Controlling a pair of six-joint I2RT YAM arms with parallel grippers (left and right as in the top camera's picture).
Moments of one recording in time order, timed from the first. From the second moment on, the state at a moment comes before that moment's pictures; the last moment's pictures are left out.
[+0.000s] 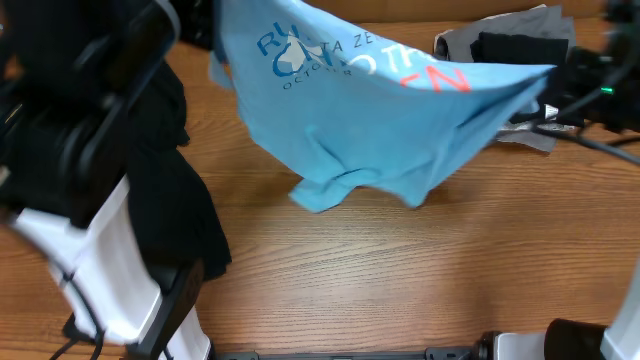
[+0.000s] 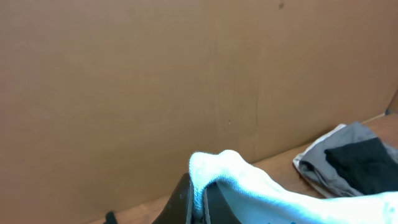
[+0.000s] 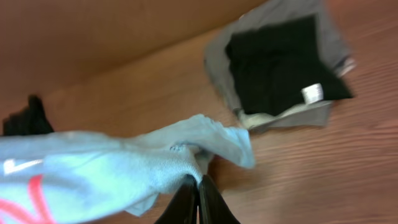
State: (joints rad) left arm -0.25 1.92 3.12 -1.40 0.02 0.10; right arm -0.15 1.56 2.27 -1.52 -0.20 0.22
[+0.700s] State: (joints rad) left arm -0.25 1.74 3.10 -1.58 -0.16 -0.01; right arm -0.23 1.53 2.48 -1.52 -0.29 0.07
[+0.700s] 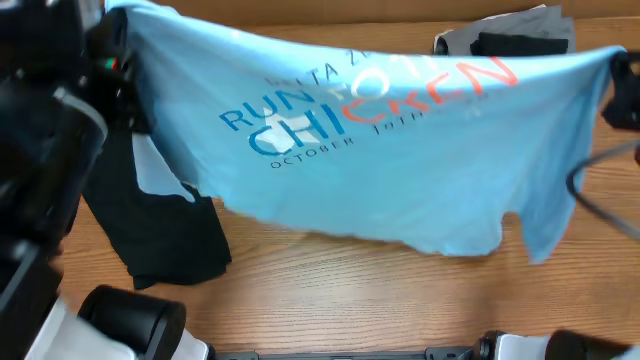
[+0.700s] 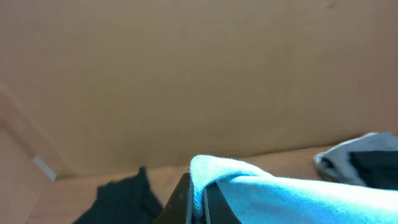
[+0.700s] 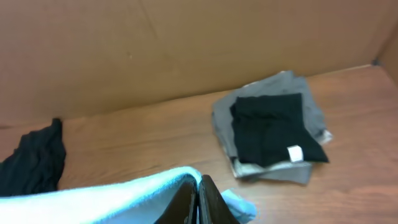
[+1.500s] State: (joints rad) left arm -0.20 2.30 2.92 -1.67 -0.40 -0.10; right arm 0.08 2.28 2.48 -1.04 -0.33 0.03
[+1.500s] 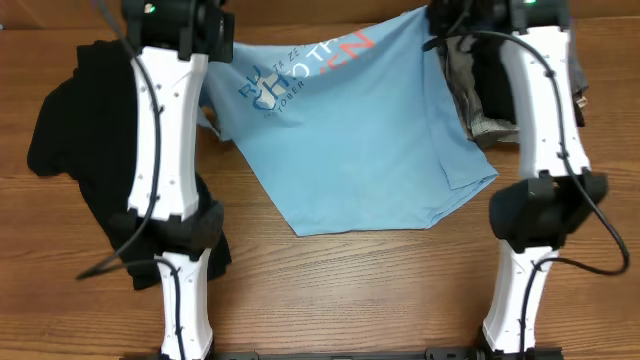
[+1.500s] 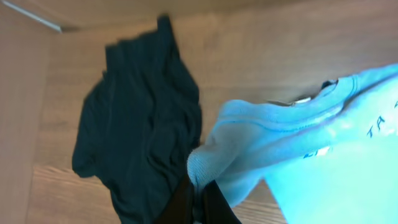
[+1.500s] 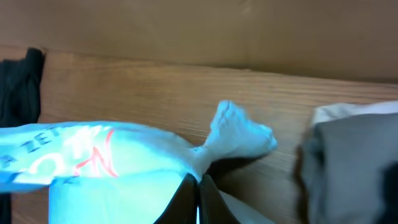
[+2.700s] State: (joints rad) left arm -0.11 1.79 2.90 -1.68 -0.10 -0.14; right arm 0.35 1.66 2.50 -1.64 -0.14 0.43
